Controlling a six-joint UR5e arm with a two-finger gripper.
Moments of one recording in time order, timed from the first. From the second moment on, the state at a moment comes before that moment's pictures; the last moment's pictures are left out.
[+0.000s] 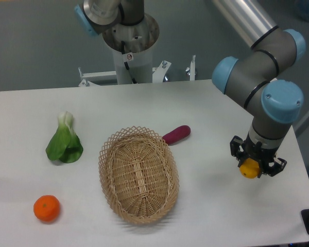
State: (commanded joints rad) arm 2.65 -2.14 -1.28 -1.16 1.54 1.29
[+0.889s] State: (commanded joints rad) arm 2.55 -2.12 -1.30 -1.16 1.53 1.23
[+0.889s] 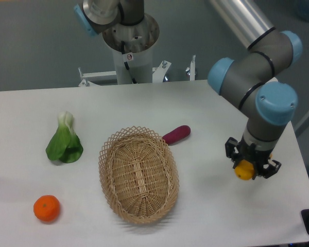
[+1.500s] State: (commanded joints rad) arm 2.18 -2.10 -1.32 -1.14 1.54 1.04
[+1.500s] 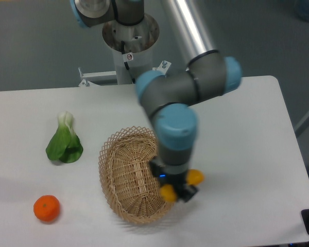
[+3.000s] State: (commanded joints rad) arm 1.80 -2.08 -1.47 -1.08 1.53 0.90
